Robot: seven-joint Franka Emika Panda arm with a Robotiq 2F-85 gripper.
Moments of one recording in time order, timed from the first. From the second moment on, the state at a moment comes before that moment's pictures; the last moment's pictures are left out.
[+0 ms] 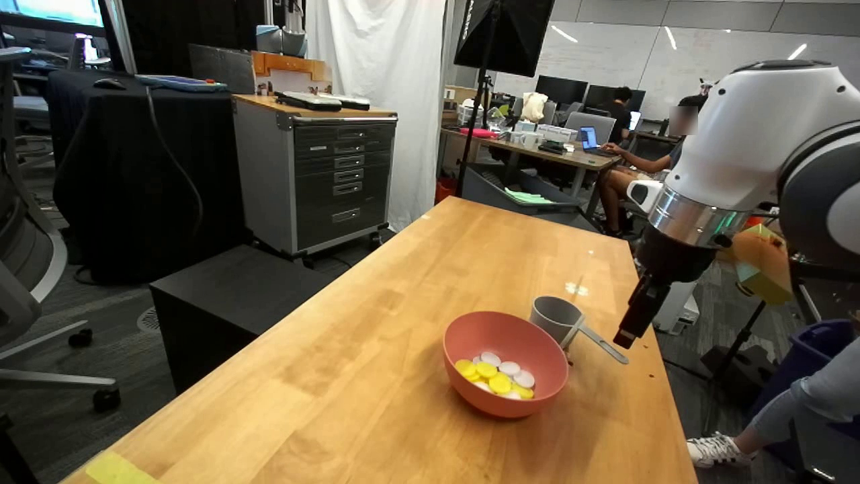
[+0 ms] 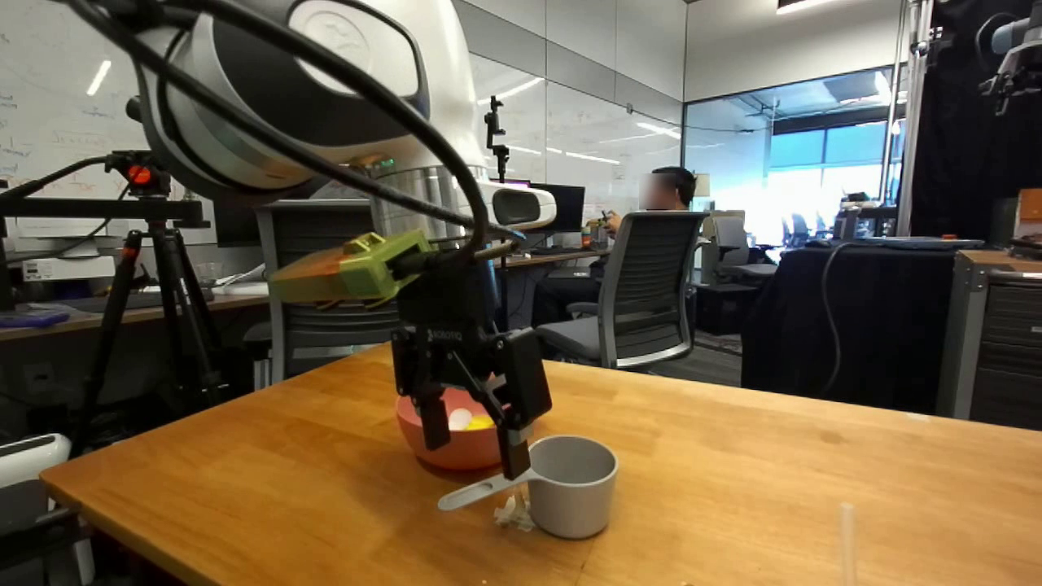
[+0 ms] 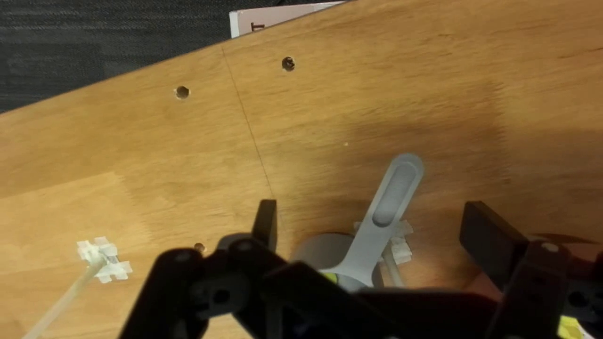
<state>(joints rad) -0.13 0.13 -0.09 -2.59 -0.37 2.80 0.05</state>
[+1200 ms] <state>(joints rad) -0.05 0.22 -0.17 -2.58 -0.39 2.84 0.14</state>
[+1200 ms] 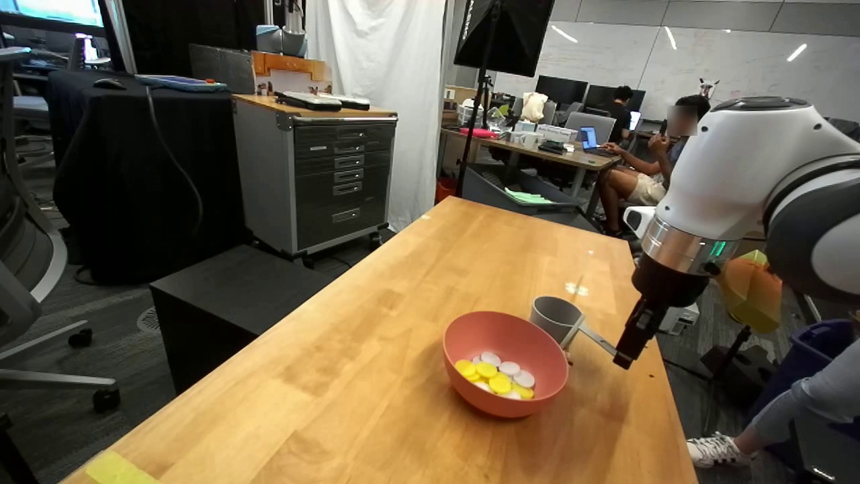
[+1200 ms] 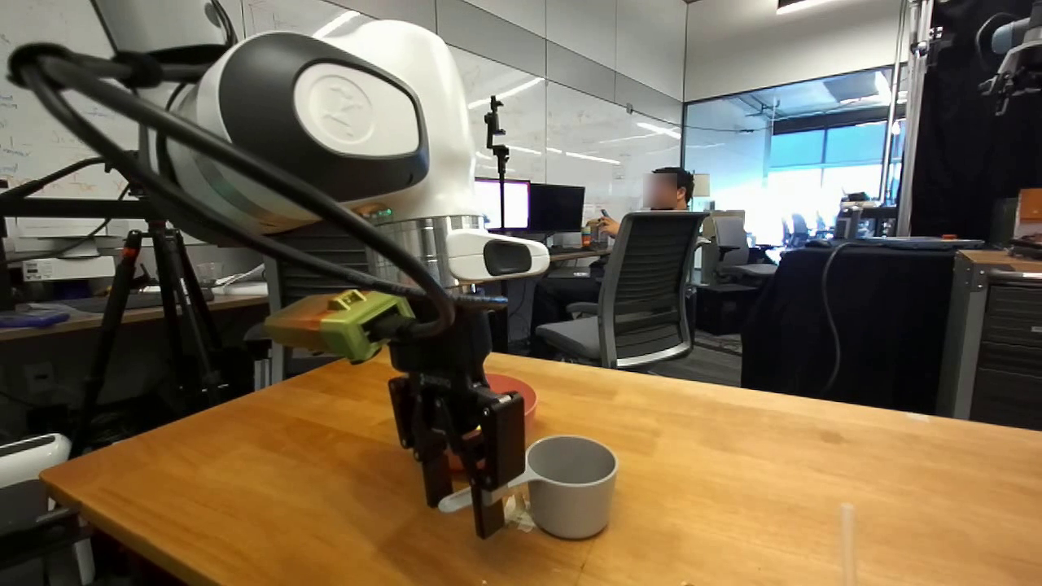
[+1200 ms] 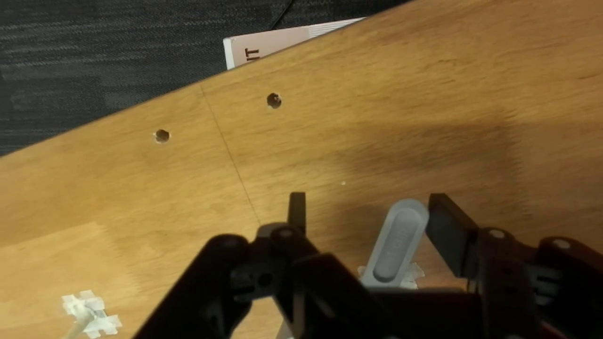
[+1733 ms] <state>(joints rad) -0.05 0.23 -0.19 -2.56 -0.39 2.86 0.15</state>
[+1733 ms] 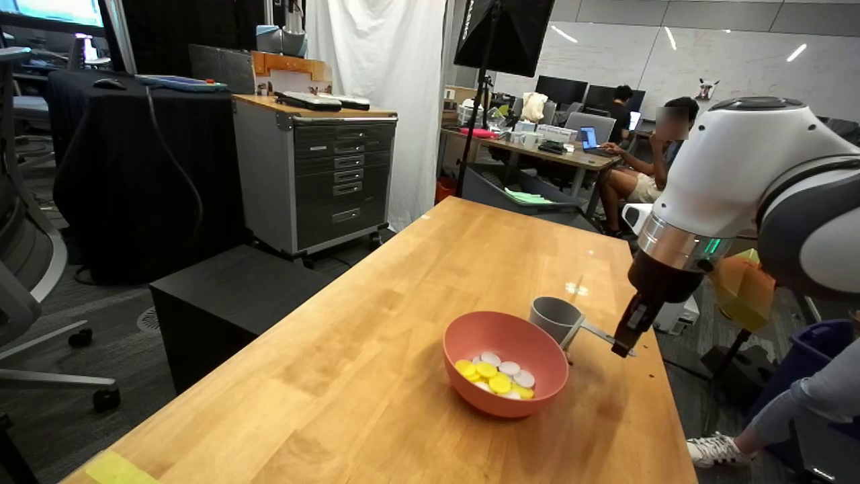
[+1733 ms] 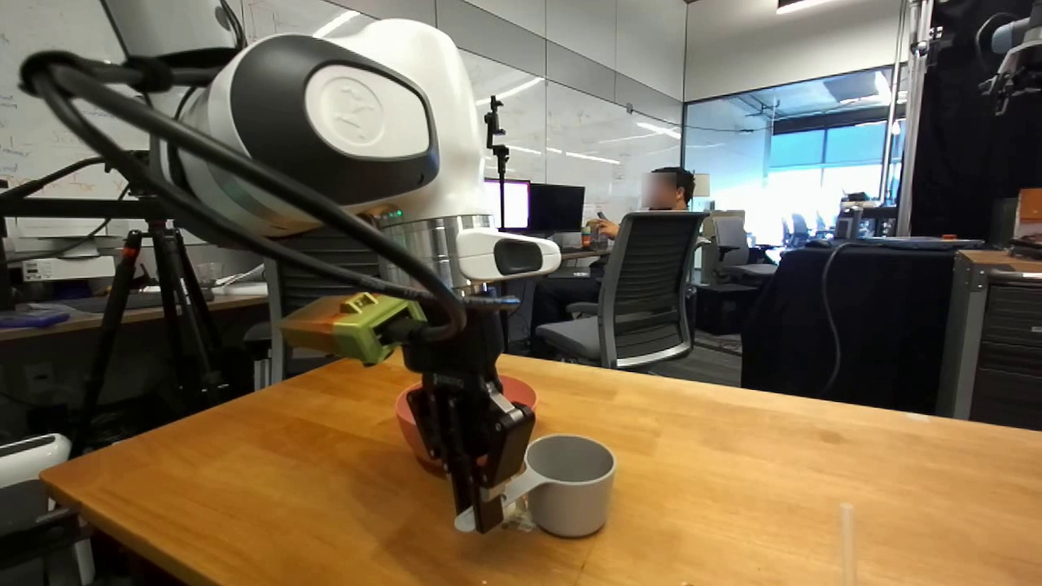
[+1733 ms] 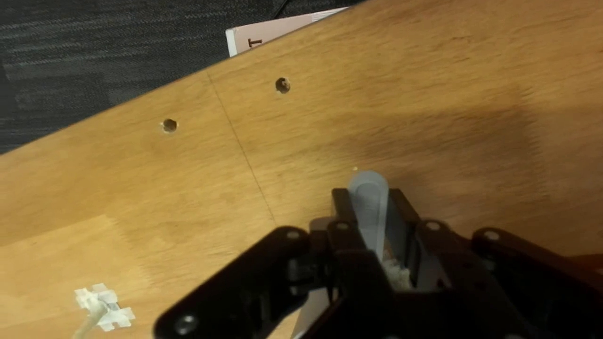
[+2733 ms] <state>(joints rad) 0.02 0.23 -0.27 -2.52 -0.49 2.87 0.22</state>
